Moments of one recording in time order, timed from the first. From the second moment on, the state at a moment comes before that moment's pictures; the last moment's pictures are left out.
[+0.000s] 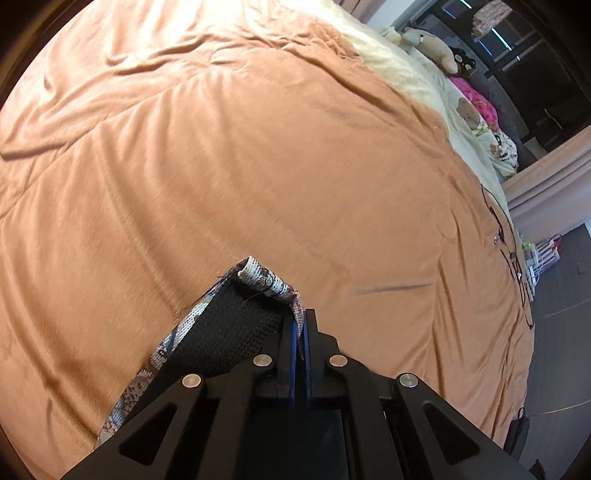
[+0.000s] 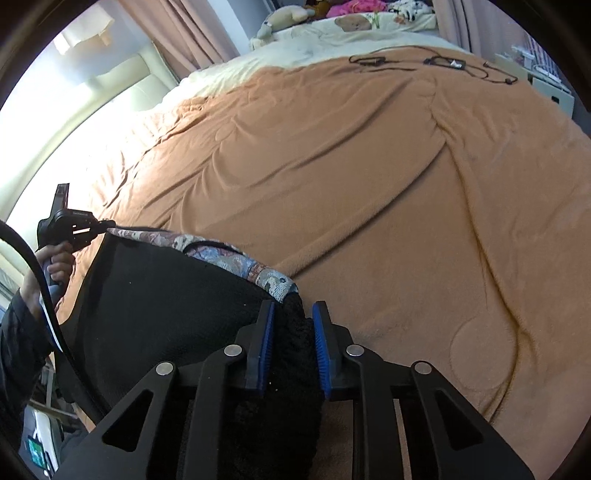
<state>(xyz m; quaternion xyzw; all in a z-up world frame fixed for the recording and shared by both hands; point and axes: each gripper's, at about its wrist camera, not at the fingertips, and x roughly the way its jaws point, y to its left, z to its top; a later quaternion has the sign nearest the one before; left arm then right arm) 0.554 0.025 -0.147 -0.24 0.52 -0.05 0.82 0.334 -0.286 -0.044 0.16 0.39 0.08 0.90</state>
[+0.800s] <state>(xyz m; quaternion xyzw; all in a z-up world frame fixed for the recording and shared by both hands) 0.500 0.074 -0.103 -0.18 0.52 -0.03 0.83 0.296 -0.285 -0.017 0.18 0.38 0.07 0.90</state>
